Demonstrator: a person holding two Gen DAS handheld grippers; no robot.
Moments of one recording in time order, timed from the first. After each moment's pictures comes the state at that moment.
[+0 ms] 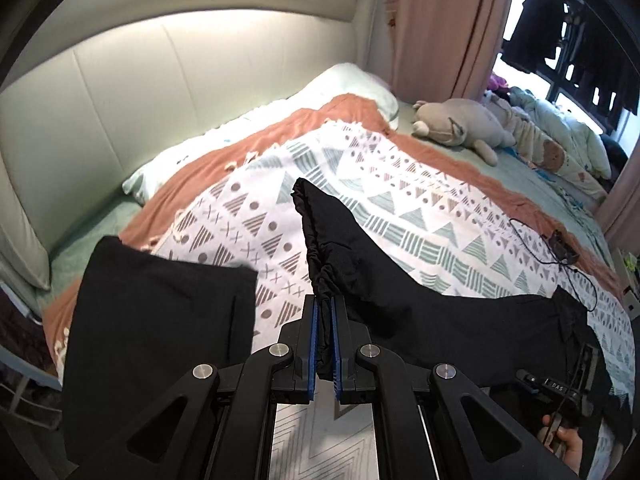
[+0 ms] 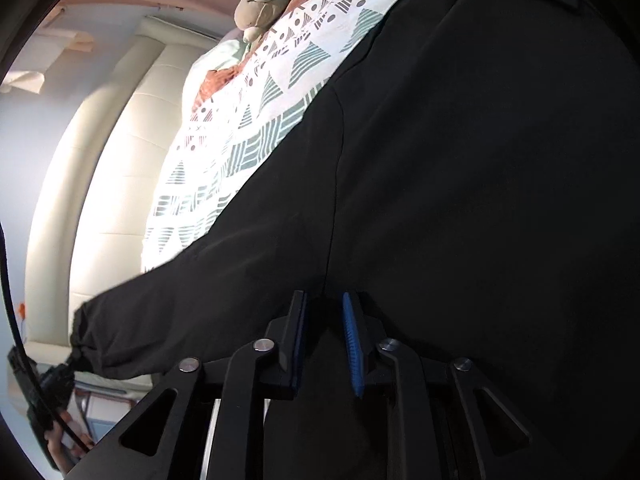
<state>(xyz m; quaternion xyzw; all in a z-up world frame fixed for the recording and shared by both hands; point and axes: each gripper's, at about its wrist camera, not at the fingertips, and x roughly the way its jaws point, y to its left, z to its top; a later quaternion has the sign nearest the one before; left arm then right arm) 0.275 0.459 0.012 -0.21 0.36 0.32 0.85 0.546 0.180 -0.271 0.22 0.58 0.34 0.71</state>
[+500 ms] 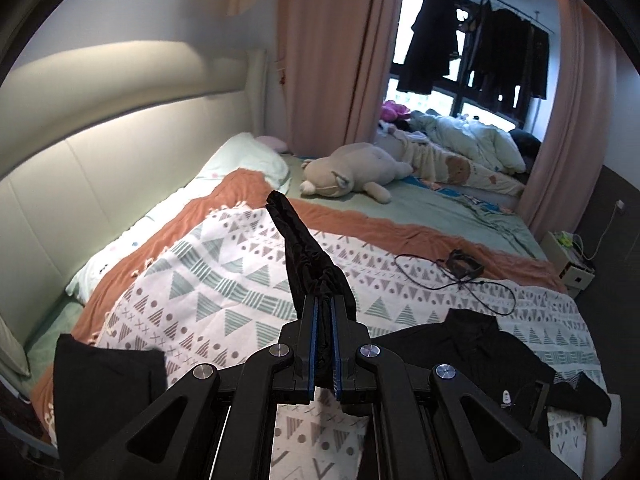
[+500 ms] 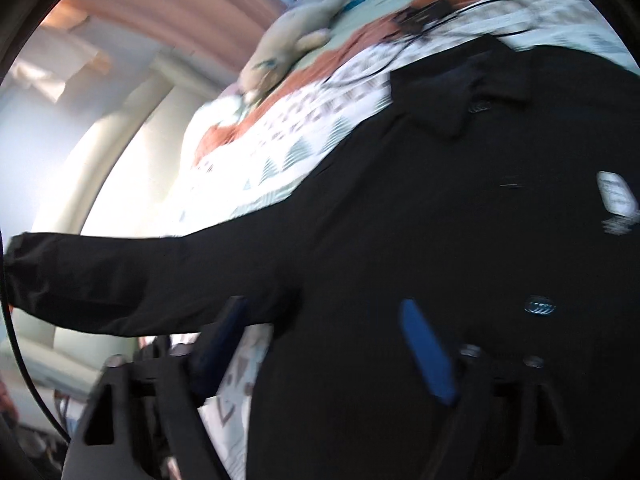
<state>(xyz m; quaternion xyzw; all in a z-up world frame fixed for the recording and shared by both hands) 0.353 0.323 0.150 -0.14 0.28 0.20 0.93 0.509 0.063 -0.183 0.21 0.50 0.27 0.80</state>
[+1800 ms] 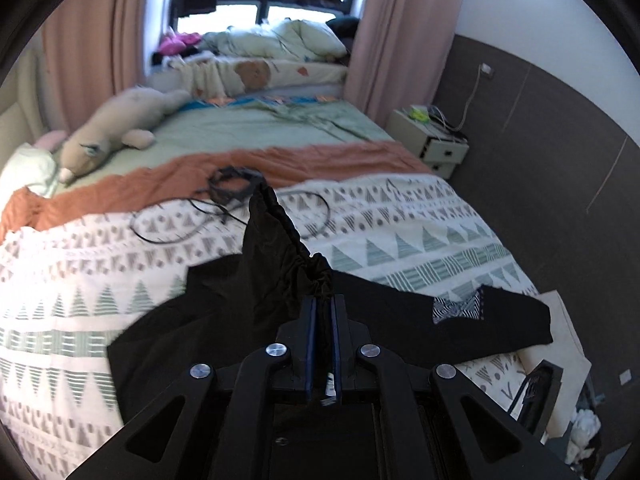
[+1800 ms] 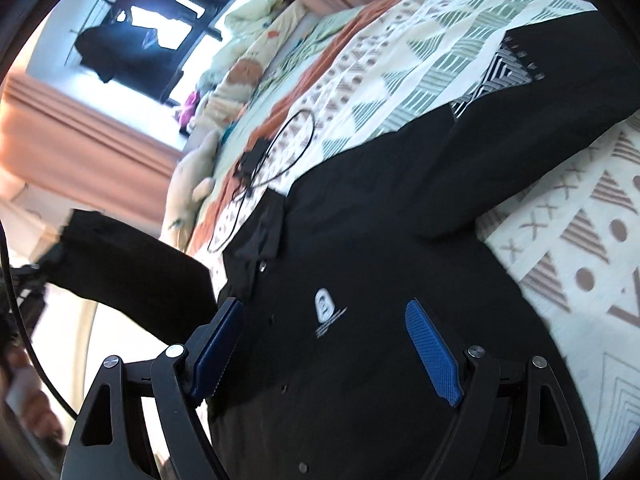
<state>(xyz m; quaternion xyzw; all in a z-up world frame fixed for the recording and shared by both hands) 0.608 0.001 0.038 -0.06 0.41 -0.10 0.90 0.521 -0.194 -0.166 0.37 0.42 0.09 0.83</state>
